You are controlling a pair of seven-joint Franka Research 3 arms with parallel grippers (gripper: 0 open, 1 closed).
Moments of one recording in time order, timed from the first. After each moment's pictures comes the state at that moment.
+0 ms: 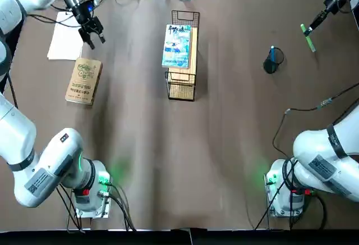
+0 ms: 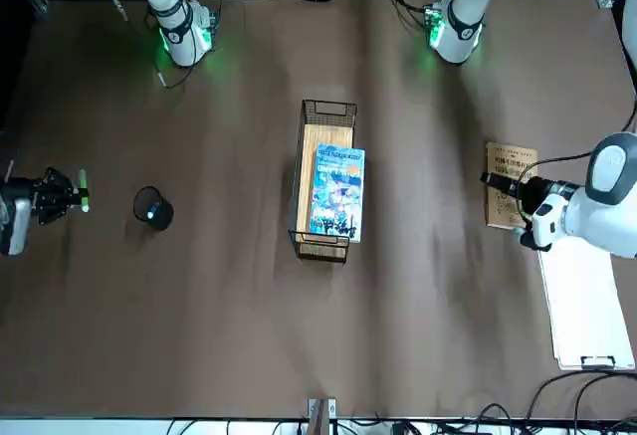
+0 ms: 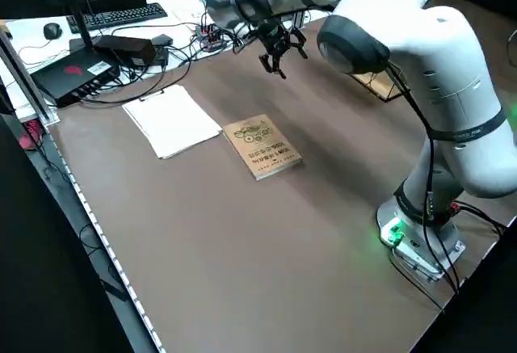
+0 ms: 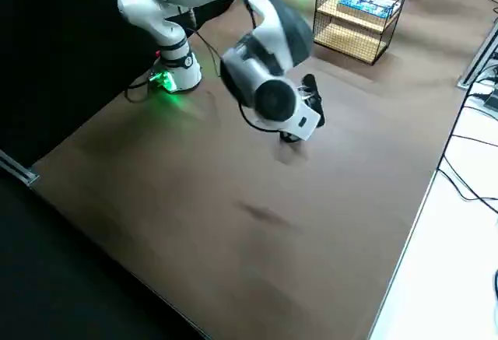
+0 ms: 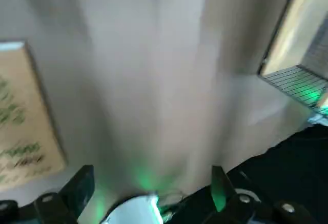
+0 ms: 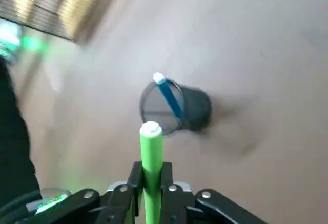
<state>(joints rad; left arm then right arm) 0.84 0.73 -0.96 -1.57 0.11 1.46 0.00 -0.63 0.57 0.25 -1.44 0.30 1.46 -1.20</state>
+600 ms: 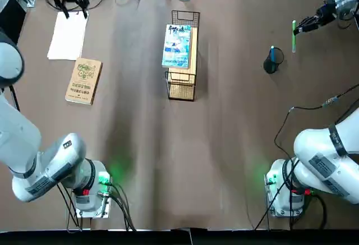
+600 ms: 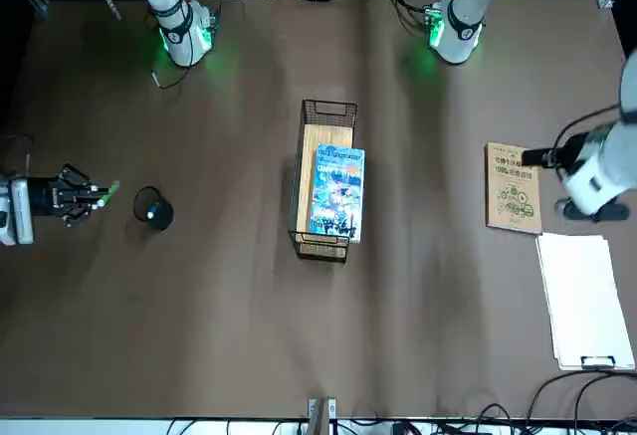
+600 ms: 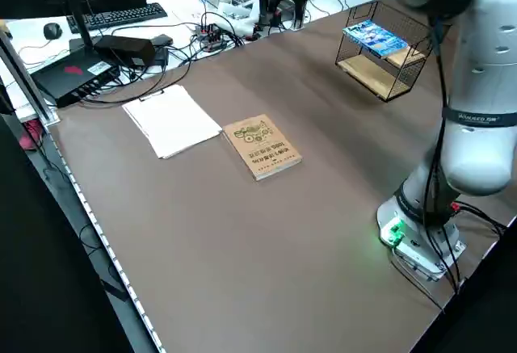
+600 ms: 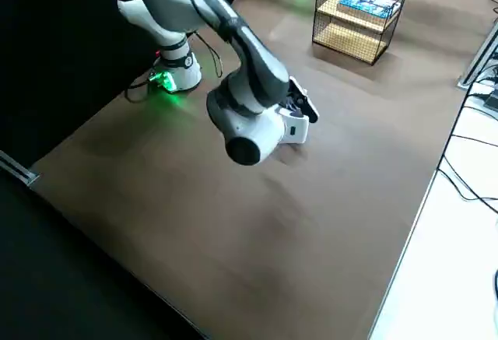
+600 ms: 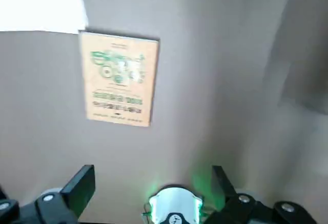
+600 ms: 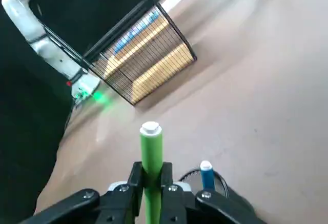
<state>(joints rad) 0.56 0.33 -0.68 -1.47 0.18 1.35 -0.10 -0.70 0.61 0.25 -1.57 0.69 1.42 -1.62</state>
